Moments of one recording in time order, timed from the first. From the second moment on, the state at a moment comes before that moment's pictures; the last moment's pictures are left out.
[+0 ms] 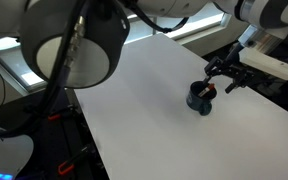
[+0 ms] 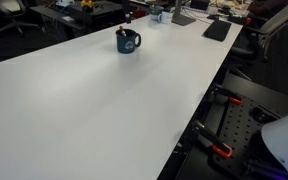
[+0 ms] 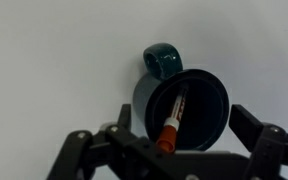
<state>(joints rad) -0.29 1.24 0.03 -0.53 -0.03 1.48 -1.04</state>
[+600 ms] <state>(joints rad) -0.29 1.25 0.03 -0.53 -0.09 1.49 -1.17</state>
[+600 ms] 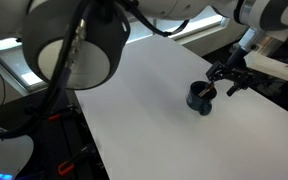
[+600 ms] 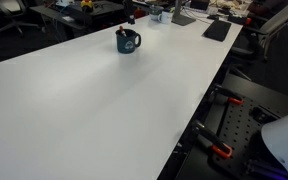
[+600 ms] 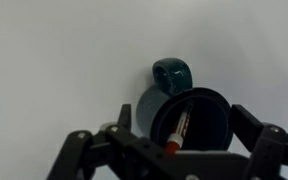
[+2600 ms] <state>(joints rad) -0.16 1.33 -0.01 -0.42 -0.21 1.50 -1.47</state>
